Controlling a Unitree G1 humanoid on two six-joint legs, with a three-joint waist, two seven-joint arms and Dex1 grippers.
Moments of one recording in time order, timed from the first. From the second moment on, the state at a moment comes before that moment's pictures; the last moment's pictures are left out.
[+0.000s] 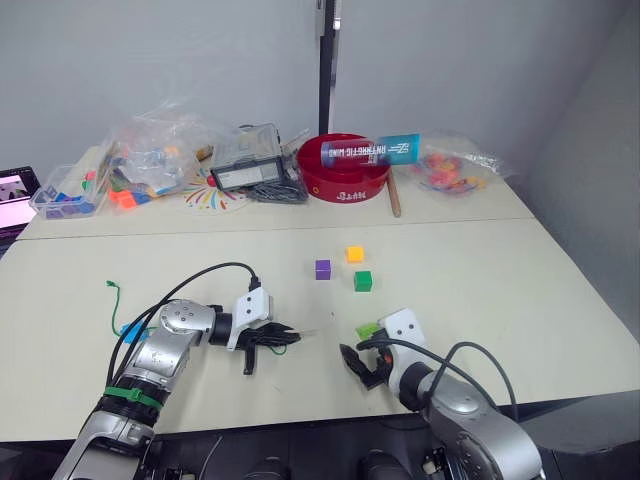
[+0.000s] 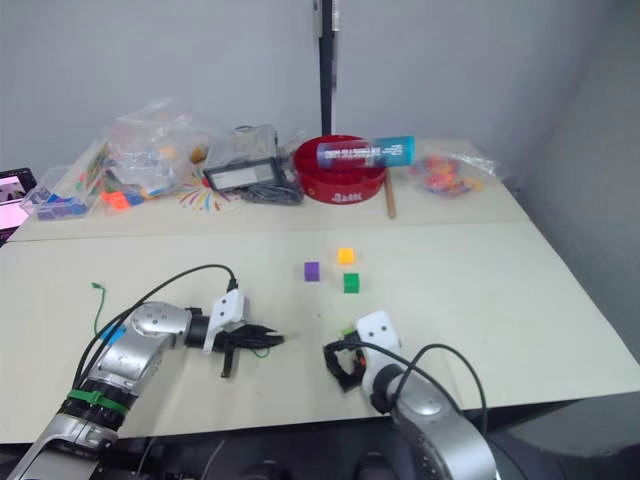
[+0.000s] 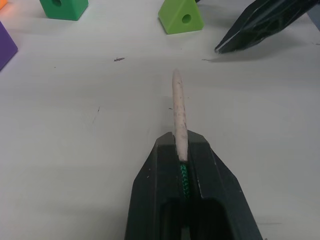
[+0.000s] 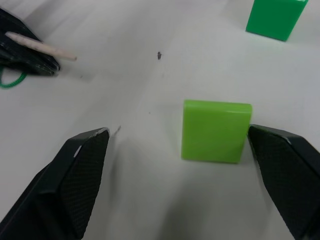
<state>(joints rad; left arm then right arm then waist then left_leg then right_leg) -0.43 0.58 -0.21 0.23 -0.19 0.08 -1.28 0.02 -0.36 0.17 -0.68 0.26 0.90 0.29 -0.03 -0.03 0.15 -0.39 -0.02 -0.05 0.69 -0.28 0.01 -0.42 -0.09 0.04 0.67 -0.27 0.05</state>
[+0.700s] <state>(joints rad) -0.41 0.60 -0.20 0.19 -0.20 0.09 -1.27 -0.56 -0.67 0.30 0.21 0.17 0.07 1.26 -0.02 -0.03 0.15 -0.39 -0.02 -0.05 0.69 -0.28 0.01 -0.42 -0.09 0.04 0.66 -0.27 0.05</state>
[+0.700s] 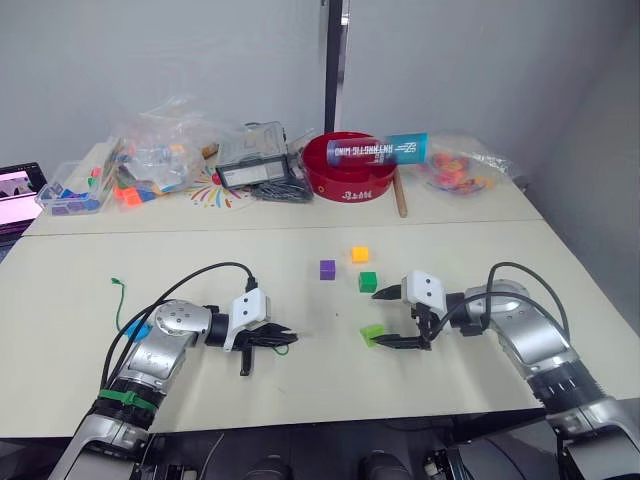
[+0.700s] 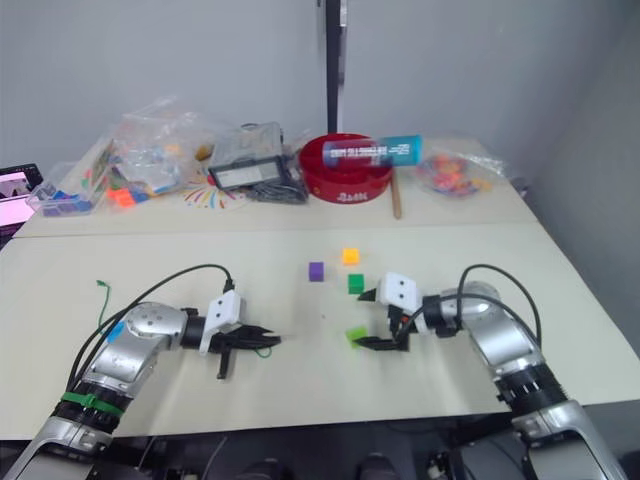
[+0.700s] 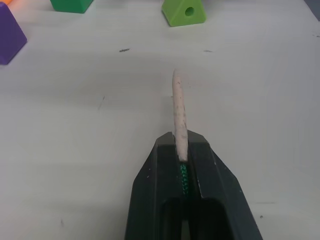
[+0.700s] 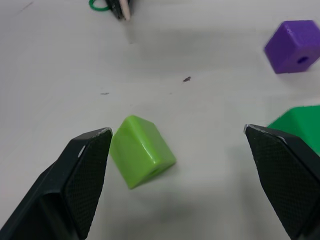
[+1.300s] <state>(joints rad) -0.38 0.61 -0.19 0.15 -0.20 0.11 -1.25 -0.66 -0.61 0.34 0.44 0.11 -0.06 1.45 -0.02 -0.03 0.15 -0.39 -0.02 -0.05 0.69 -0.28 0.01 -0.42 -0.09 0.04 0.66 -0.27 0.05</state>
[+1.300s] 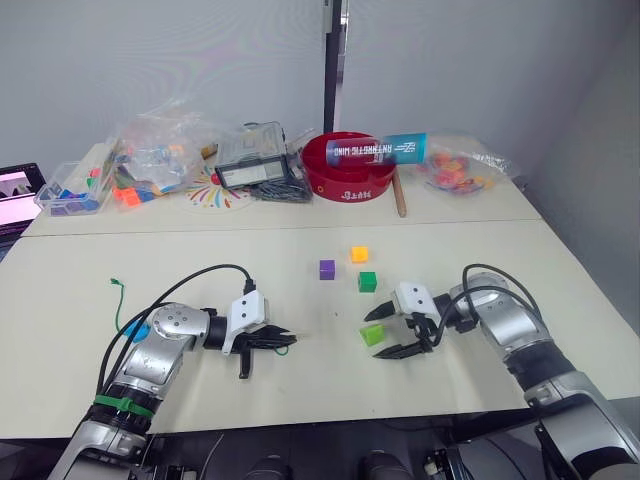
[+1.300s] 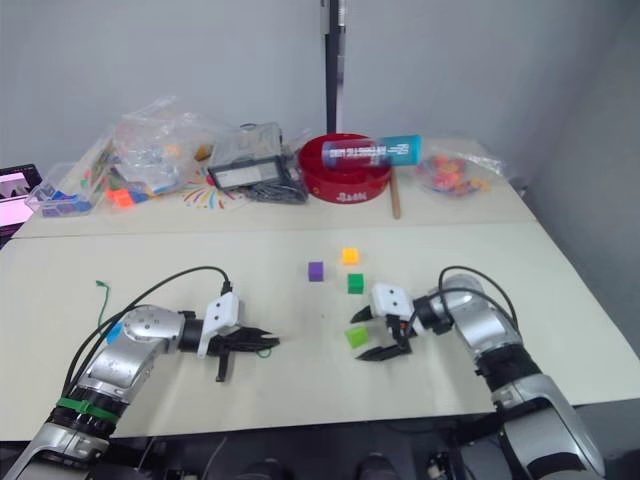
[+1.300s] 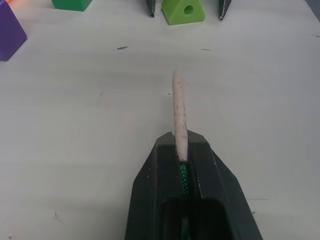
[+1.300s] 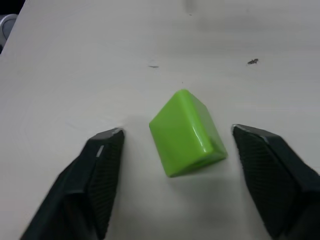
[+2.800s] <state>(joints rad) -0.49 0.54 -0.31 0.20 -0.12 0.05 -1.27 -0.48 -0.56 0.36 -0.02 0.04 0.31 1.18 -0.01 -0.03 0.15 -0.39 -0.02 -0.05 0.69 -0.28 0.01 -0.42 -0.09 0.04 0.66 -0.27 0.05</state>
